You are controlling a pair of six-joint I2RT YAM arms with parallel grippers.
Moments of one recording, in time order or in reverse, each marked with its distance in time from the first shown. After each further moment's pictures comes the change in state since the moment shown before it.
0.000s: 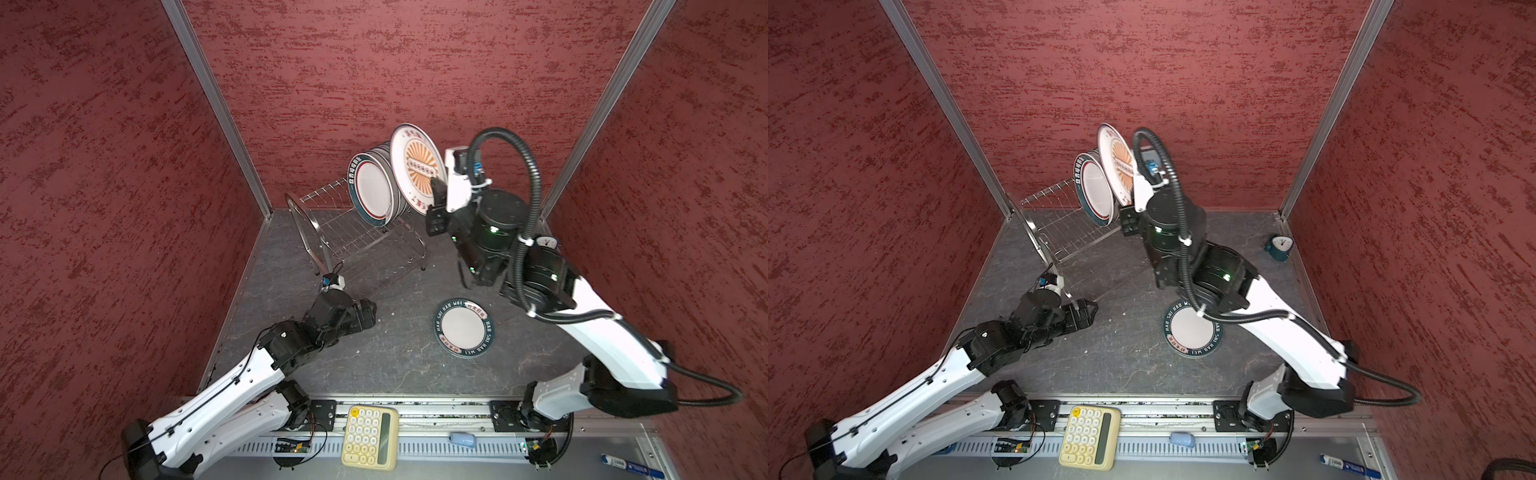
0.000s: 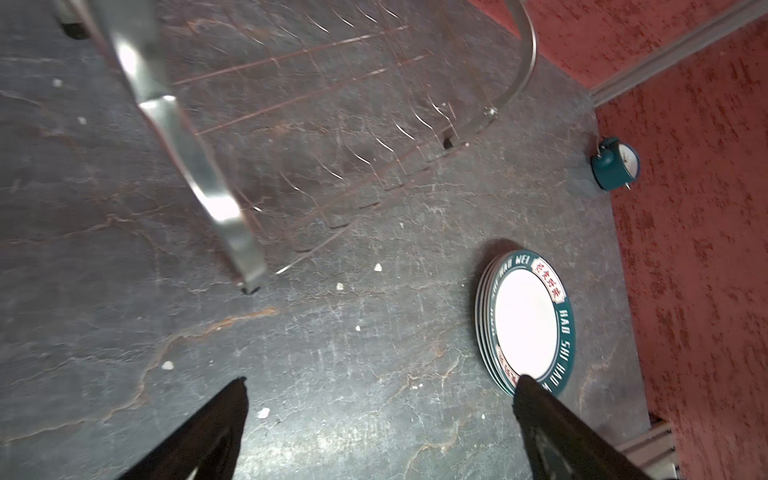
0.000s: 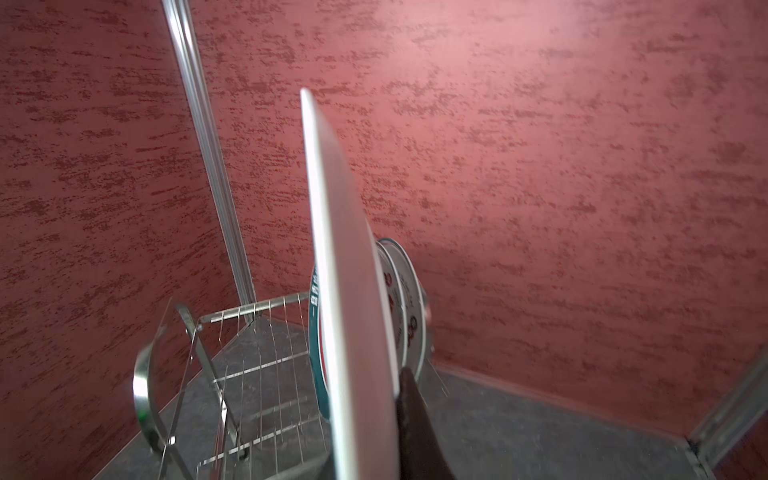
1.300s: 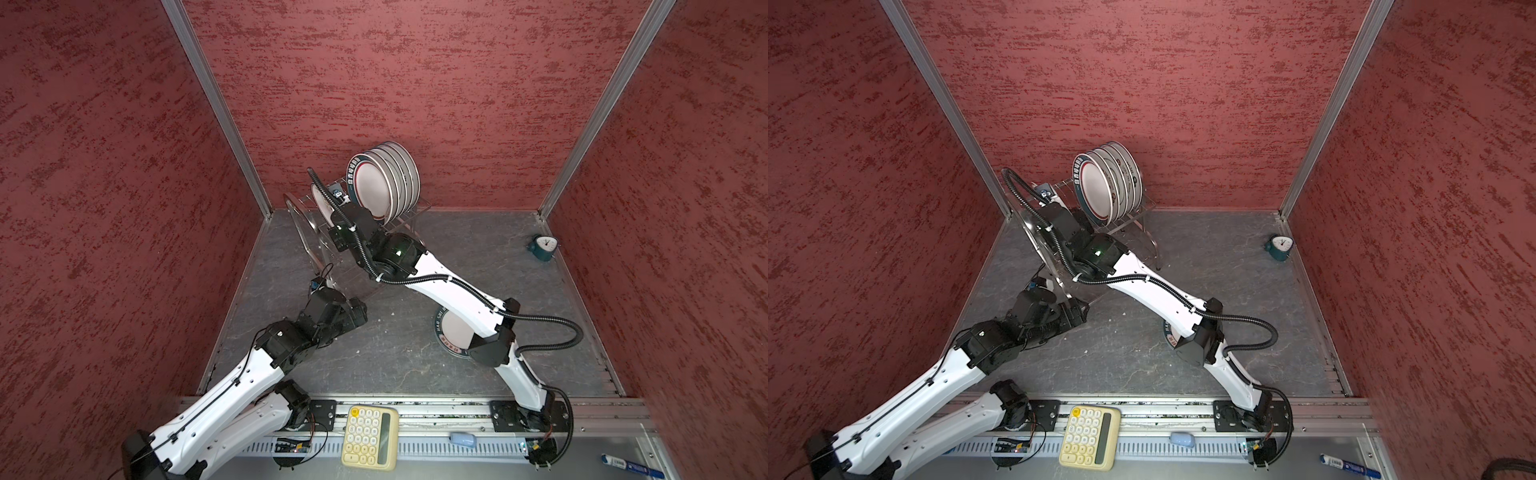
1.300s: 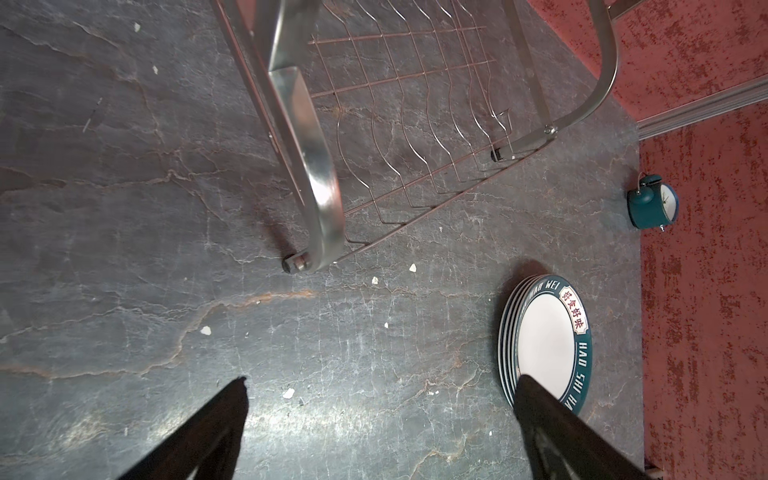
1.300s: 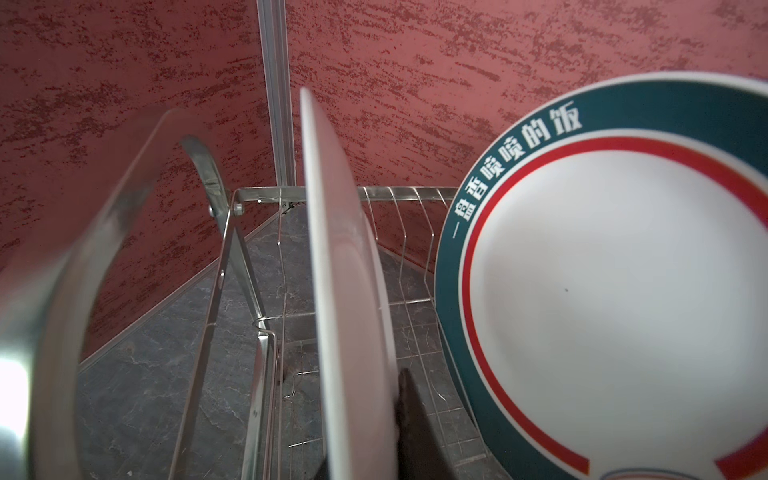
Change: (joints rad) left arm 0.130 -0.049 -0.024 -0.099 0.028 -0.099; right arm 0.013 0.876 0.710 -0.164 -0.146 -0.031
